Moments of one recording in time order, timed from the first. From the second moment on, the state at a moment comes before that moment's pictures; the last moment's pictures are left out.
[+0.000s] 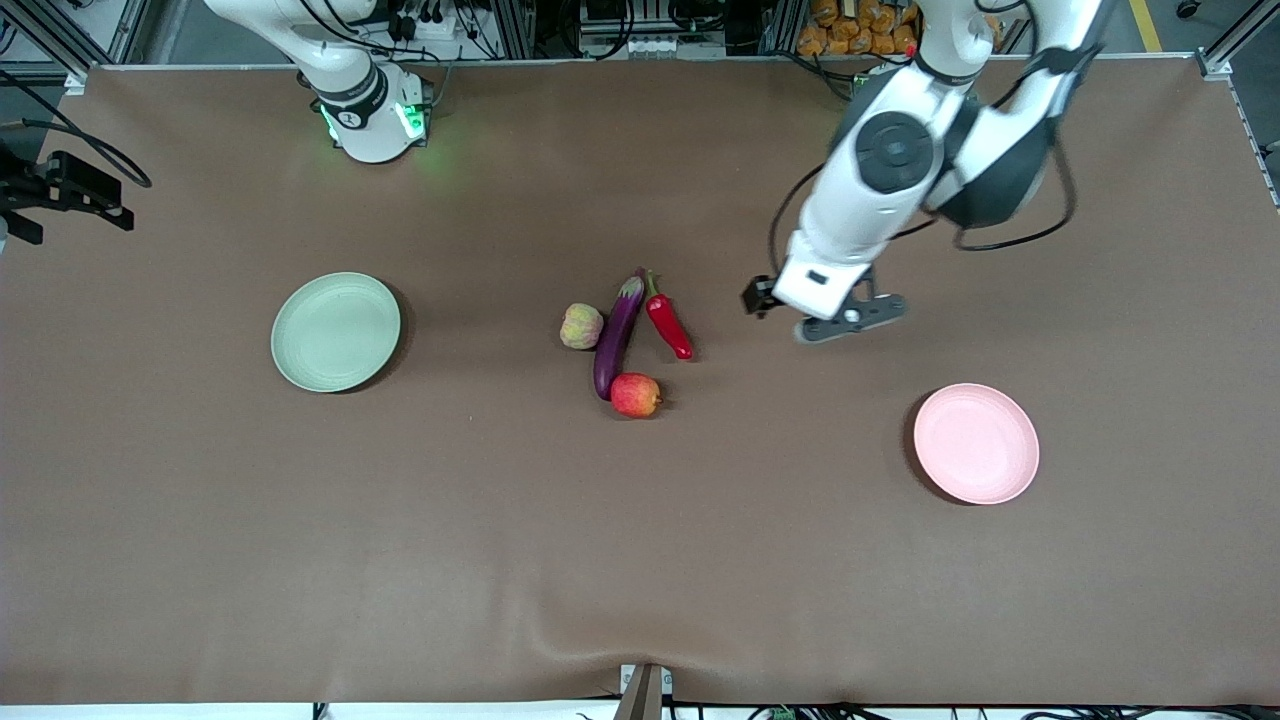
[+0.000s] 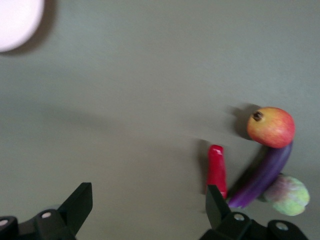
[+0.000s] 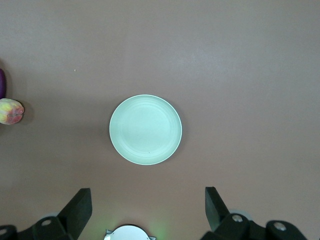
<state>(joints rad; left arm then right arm) -0.22 0.22 -0.42 -1.88 0.00 2.06 -0.94 -0.01 -0.07 -0.08 -1.60 0.00 1.44 -0.24</state>
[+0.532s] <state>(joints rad) -0.36 0.41 -0.42 -1.88 0.17 2.25 -1.25 -0.01 -0.07 -0.08 -1.60 0.00 1.44 -0.24</state>
